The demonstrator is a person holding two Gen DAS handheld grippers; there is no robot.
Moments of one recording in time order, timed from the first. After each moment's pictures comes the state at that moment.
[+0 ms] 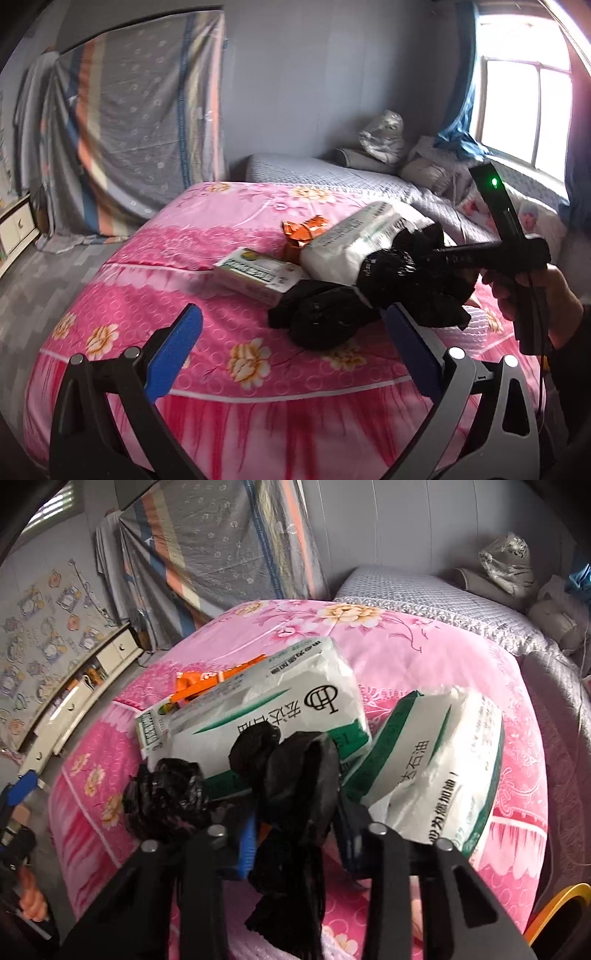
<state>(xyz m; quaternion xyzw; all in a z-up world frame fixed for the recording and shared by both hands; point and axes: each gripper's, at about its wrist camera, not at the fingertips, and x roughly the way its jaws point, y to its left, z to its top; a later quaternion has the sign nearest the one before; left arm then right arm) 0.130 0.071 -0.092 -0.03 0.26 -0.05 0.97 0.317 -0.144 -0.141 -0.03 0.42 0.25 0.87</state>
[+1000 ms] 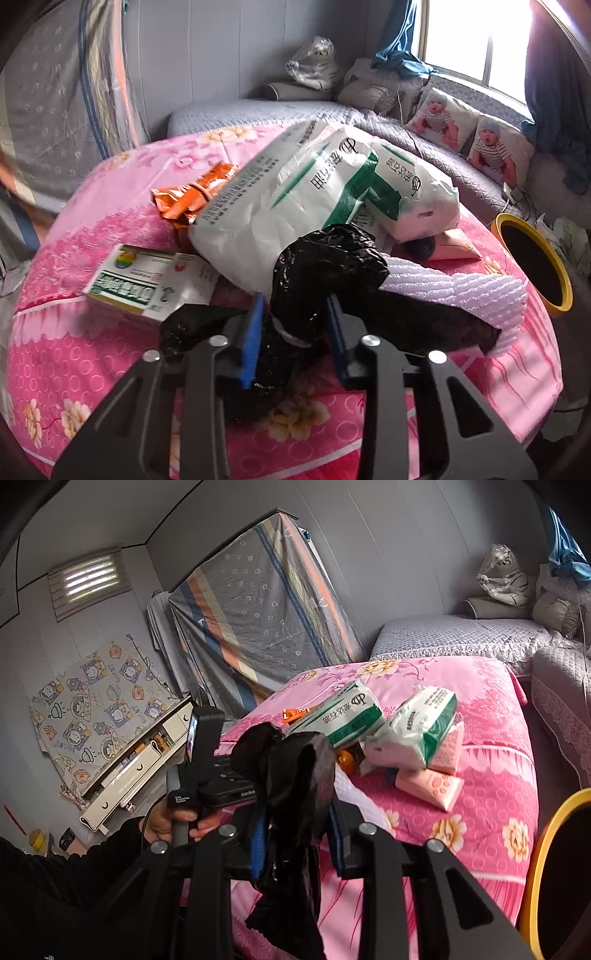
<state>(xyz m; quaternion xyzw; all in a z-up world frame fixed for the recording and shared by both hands) 0.236 0.009 -0.140 0.05 0.36 -0.17 0.92 0.129 -0.241 -0.079 0.10 0.30 0.33 0.89</state>
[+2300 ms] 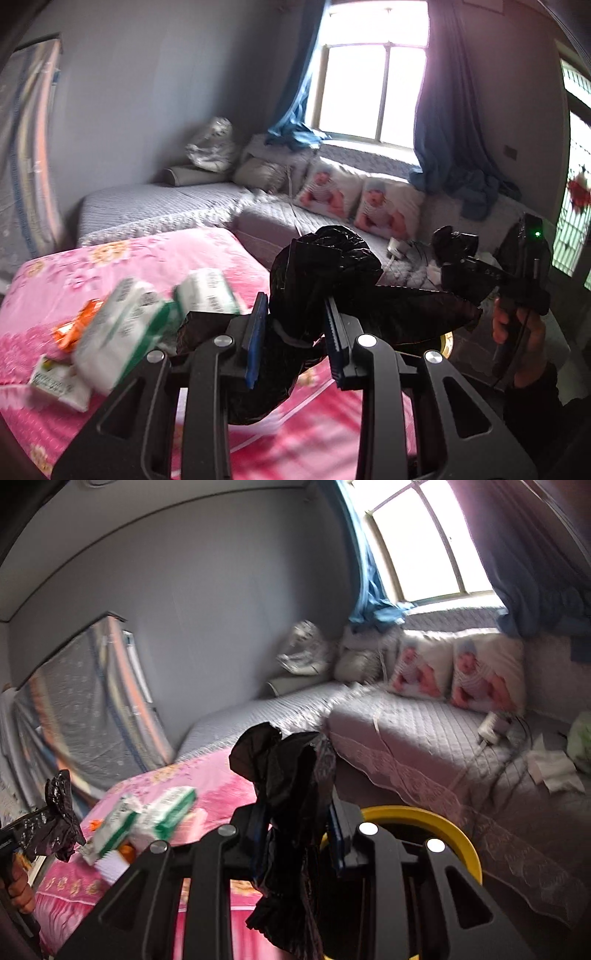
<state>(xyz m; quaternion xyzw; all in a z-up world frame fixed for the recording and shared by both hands) 0.157 -0.119 -0.019 0.02 0.22 -0.36 0.91 0.079 -0.449 -0.080 0.16 0.17 -0.06 0.97</state>
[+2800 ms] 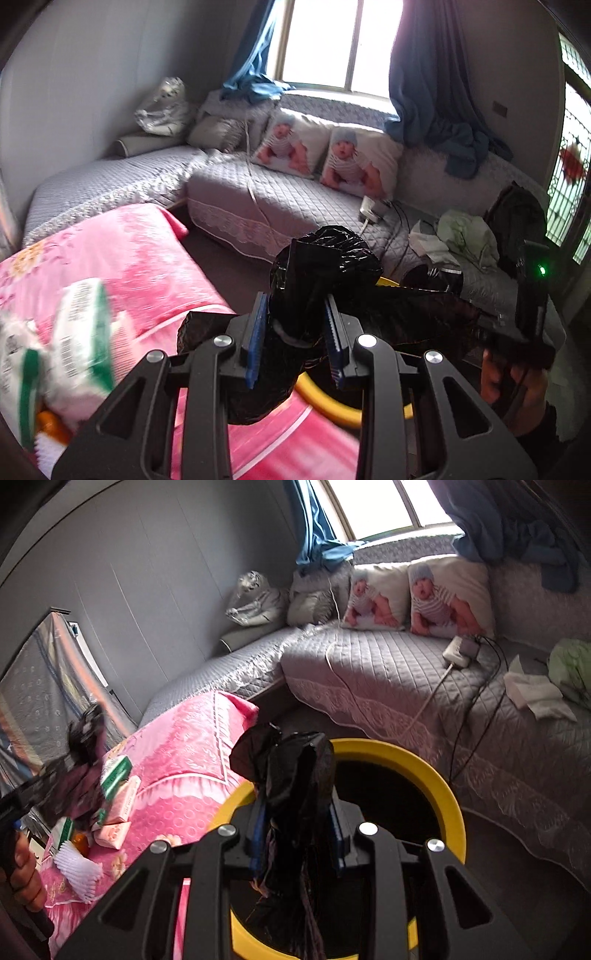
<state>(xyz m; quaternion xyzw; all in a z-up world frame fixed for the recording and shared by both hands) 0.228 -0.300 -0.063 0.06 0.30 -0.41 0.86 0.111 -0.511 -0.159 0.22 0.27 -0.11 0.93</state>
